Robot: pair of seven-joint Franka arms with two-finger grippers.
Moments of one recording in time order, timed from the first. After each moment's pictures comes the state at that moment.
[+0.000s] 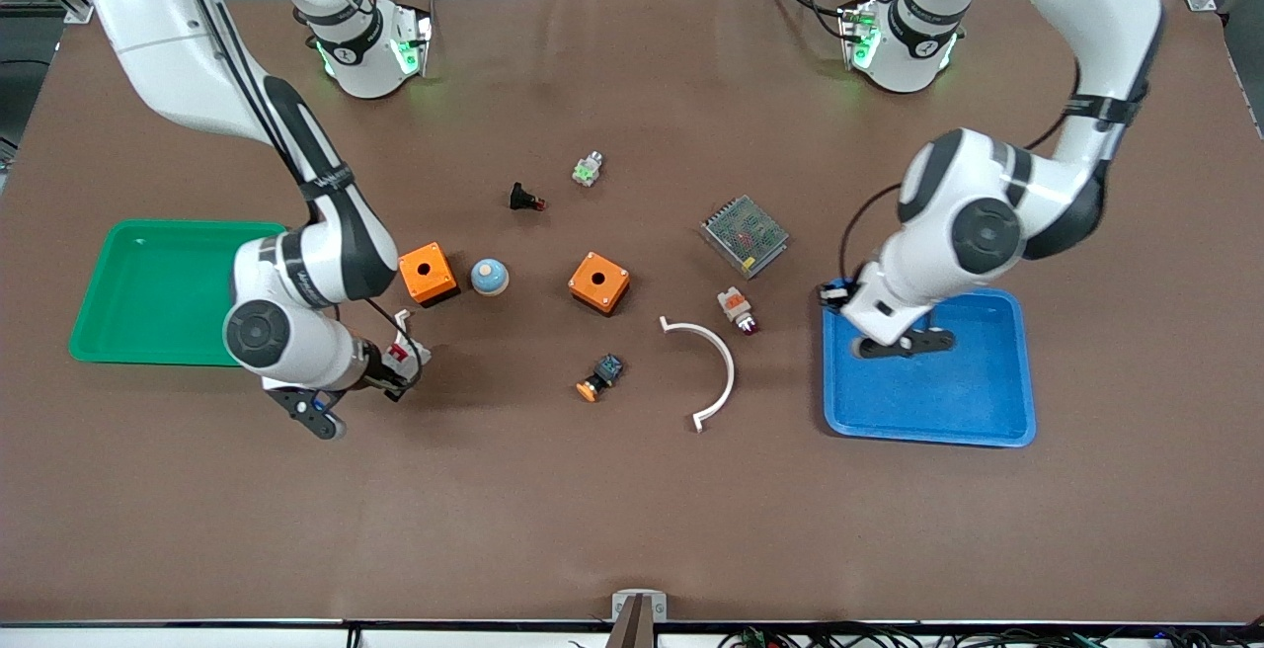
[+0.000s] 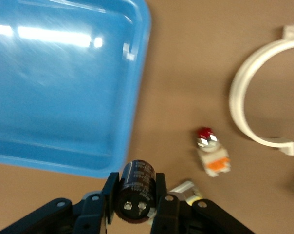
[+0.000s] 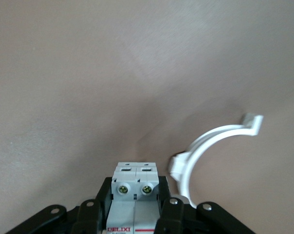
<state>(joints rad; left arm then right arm) 0.03 0.37 -0.47 -1.87 0.04 2.11 -0.58 0.11 0.66 0.12 -1.64 -0.07 2.21 0.90</state>
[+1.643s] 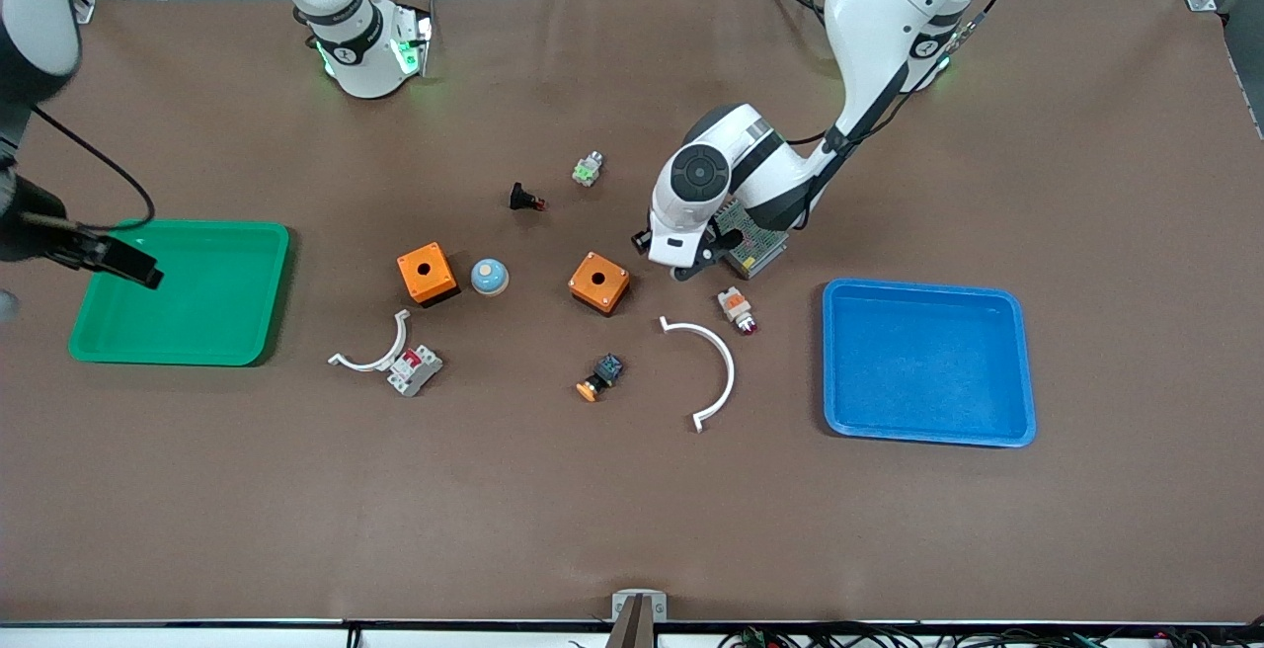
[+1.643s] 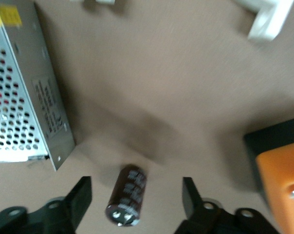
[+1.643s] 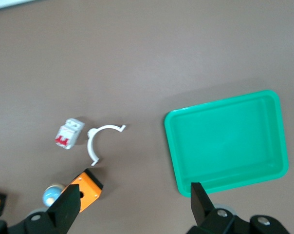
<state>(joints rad) -0.38 0.62 -0.45 -1.86 0.04 2.36 -1.42 -0.04 0.08 -0.02 -1.57 -0.01 1.69 0.16</state>
